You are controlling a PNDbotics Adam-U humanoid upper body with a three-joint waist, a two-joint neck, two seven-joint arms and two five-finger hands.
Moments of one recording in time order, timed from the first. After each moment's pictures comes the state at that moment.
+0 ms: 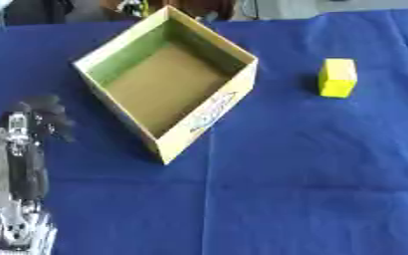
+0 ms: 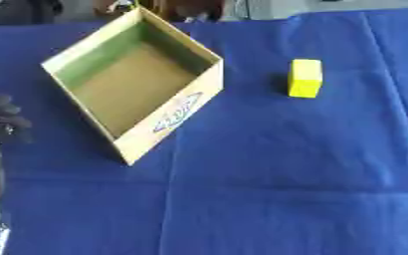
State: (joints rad) left arm -0.17 0.10 0.10 -1.99 -0.11 -0.14 0.23; right arm -0.25 -0.26 -0.06 -1.99 0.29 -0.16 -0.34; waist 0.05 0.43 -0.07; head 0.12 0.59
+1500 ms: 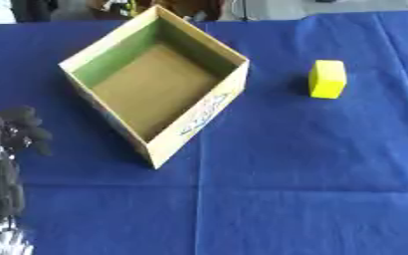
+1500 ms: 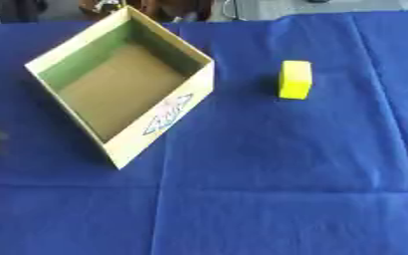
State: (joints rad) left arm -0.17 0.11 0.09 -1.99 -0.11 -0.14 0.22; right arm -0.32 -1.07 -0.15 -1.99 0.36 -0.04 0.14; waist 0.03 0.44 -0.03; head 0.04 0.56
